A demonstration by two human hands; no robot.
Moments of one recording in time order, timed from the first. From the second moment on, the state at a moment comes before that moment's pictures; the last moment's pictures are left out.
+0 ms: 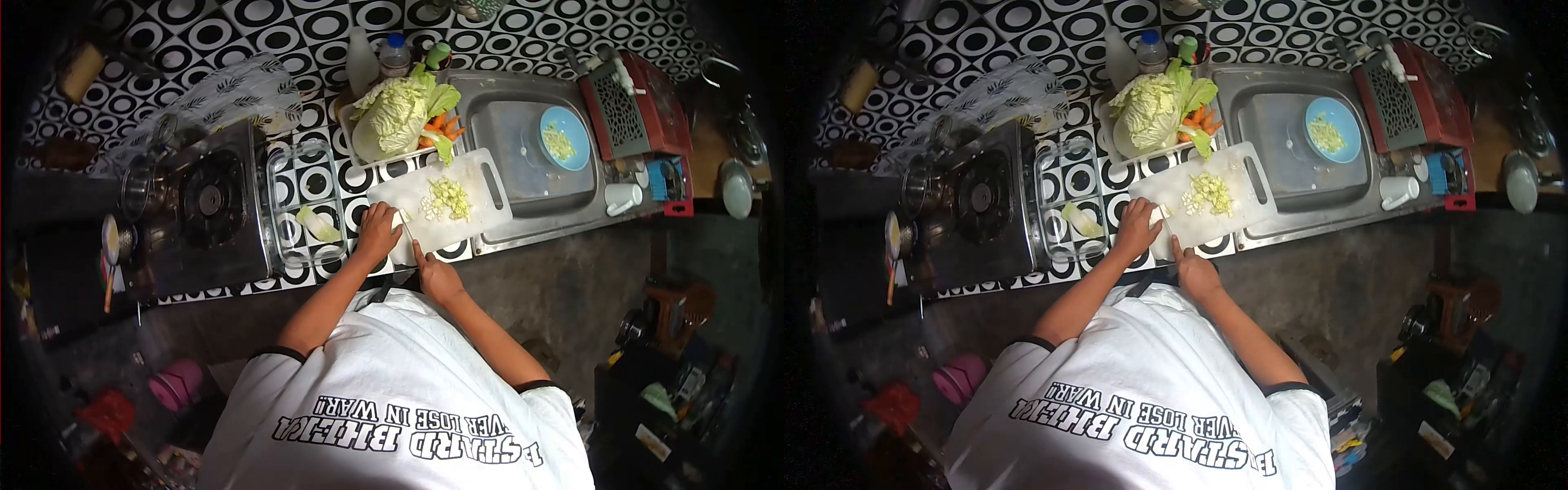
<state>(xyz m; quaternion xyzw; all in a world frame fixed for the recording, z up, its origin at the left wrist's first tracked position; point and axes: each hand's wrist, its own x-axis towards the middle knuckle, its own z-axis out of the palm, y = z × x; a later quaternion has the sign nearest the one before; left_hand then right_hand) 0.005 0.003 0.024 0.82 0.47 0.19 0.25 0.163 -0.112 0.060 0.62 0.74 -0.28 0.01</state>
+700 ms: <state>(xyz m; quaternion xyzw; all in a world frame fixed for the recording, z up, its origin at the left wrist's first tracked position) 0.011 -0.001 0.016 0.80 0.51 0.21 0.23 0.170 -0.109 0.040 0.59 0.75 -0.30 0.01</state>
